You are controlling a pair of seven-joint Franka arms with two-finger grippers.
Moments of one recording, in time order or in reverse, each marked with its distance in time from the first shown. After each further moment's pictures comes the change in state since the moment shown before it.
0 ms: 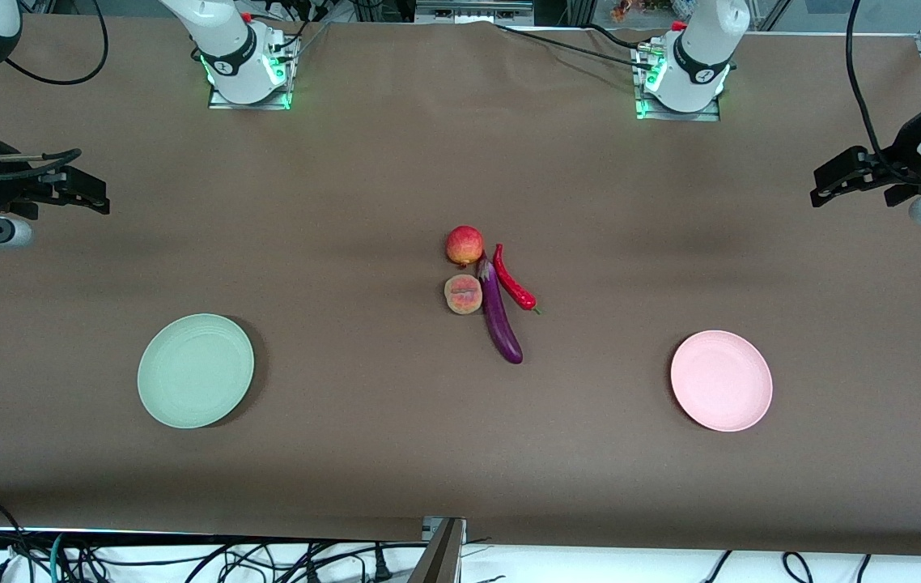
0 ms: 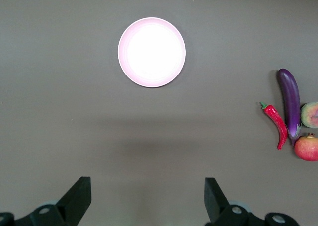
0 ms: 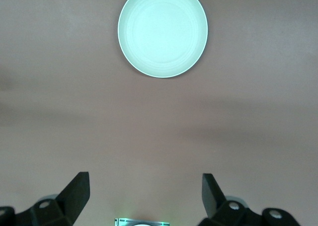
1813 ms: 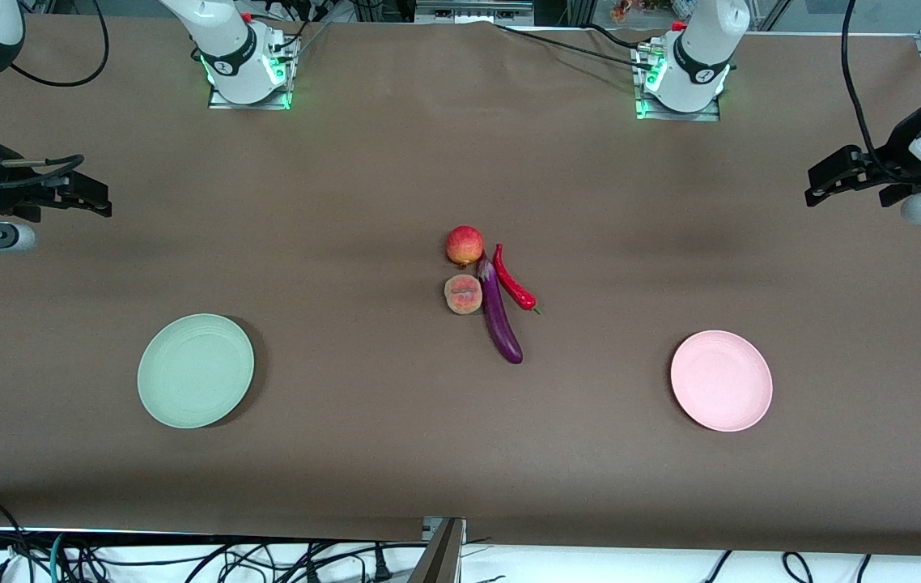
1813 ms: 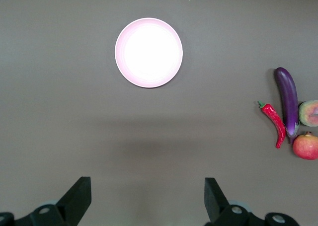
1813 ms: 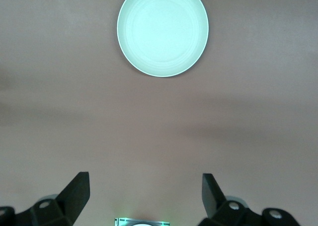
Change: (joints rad) left arm 0.000 0.000 -0.011 0.000 0.000 0.002 0.000; right arm 0.000 0.013 -0.001 0.000 0.000 0.001 0.000
